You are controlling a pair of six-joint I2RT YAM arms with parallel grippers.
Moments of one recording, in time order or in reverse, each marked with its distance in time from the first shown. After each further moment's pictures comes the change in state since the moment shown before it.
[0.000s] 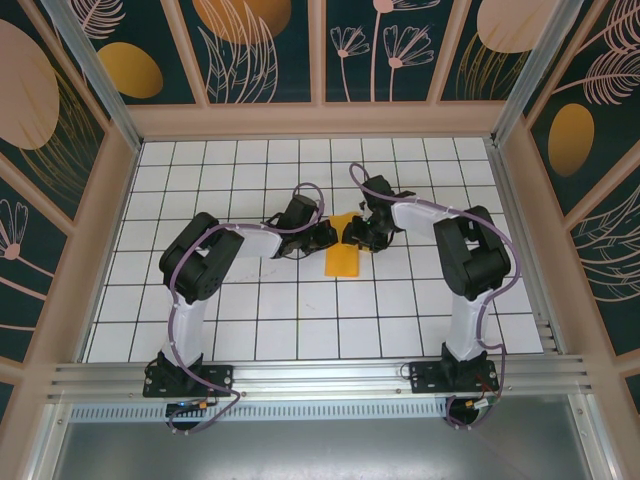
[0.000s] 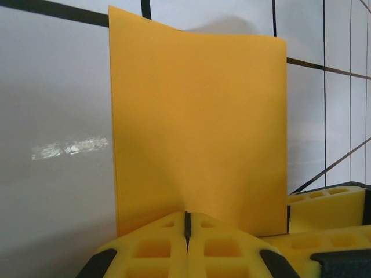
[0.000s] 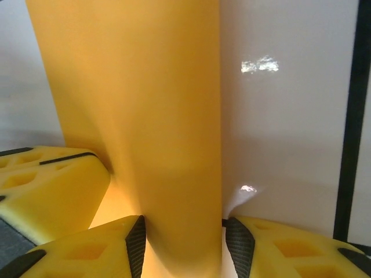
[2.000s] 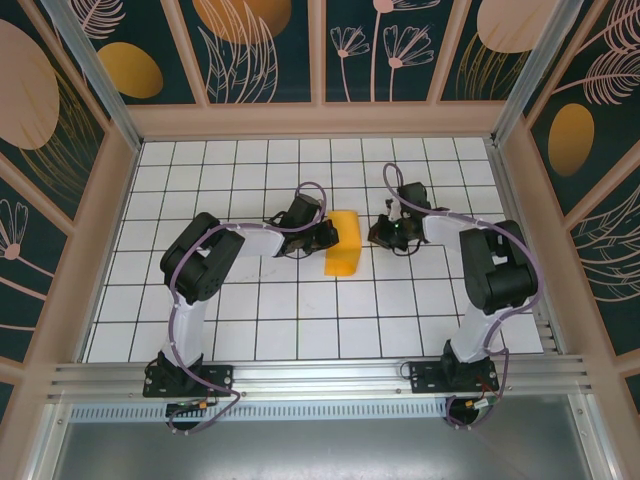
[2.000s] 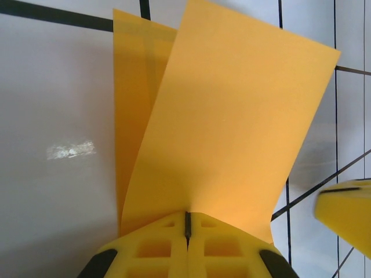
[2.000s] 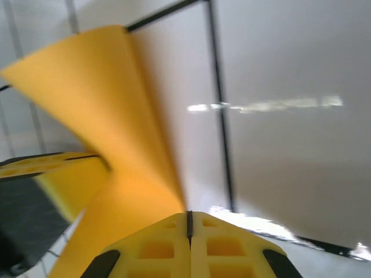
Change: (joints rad) left arm -0.011 0.005 0.028 -0.056 -0.042 0.022; right arm -0.158 -0.171 -0.255 0.297 -0.165 -0.035
